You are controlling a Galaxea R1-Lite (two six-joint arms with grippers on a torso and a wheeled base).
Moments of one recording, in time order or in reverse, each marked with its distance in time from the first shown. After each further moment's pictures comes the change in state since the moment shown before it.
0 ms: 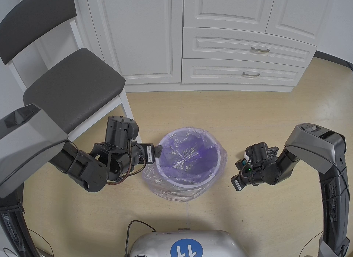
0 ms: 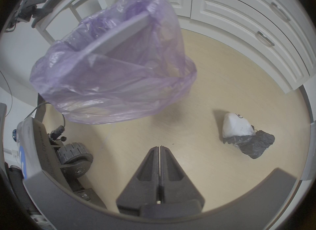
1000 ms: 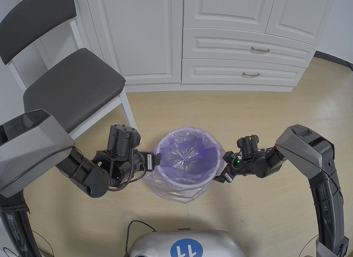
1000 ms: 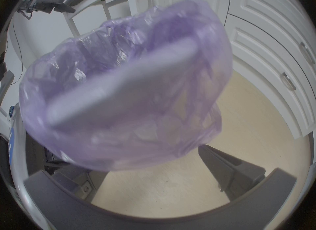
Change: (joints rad) left arm -0.001 0.038 0.040 -0.033 0.004 0.003; right arm 0.016 0.118 -0.276 0.041 0.152 -0.232
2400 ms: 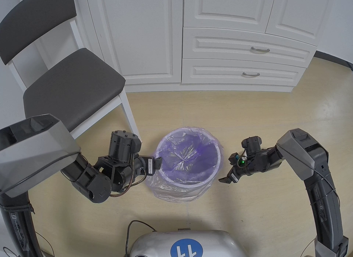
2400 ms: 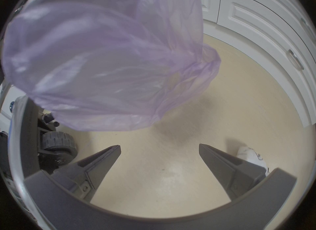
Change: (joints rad) left arm -0.004 0.035 0.039 -0.084 0.002 0.020; right arm -0.087 0.136 -0.240 0.237 0.053 -0.046
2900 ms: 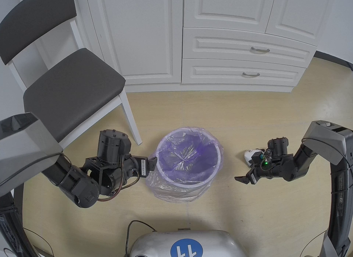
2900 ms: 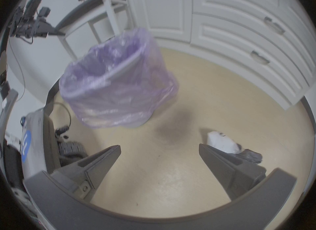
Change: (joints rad) left arm -0.004 -0.116 0.111 -0.012 0.002 0.010; right arm -0.087 -0.309 0.619 -0.448 0.050 0.097
